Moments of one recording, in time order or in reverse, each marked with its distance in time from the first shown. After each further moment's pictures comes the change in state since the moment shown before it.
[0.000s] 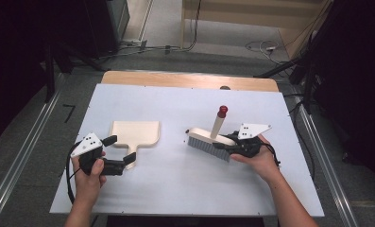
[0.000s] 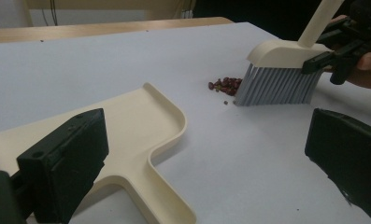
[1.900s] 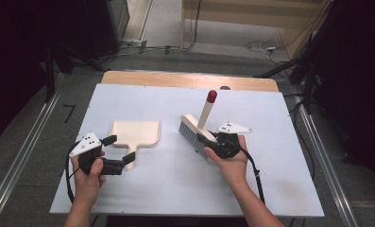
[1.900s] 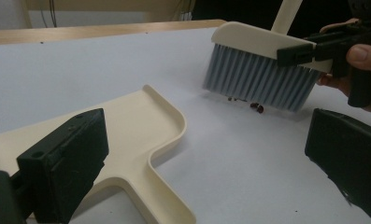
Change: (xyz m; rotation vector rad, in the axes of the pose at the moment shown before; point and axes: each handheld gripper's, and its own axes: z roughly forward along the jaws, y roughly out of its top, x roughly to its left) left arm 0.001 0.001 -0.001 -0.003 -0.004 0.001; right arm 0.056 0.043 0.047 -0.010 -0.359 0.413
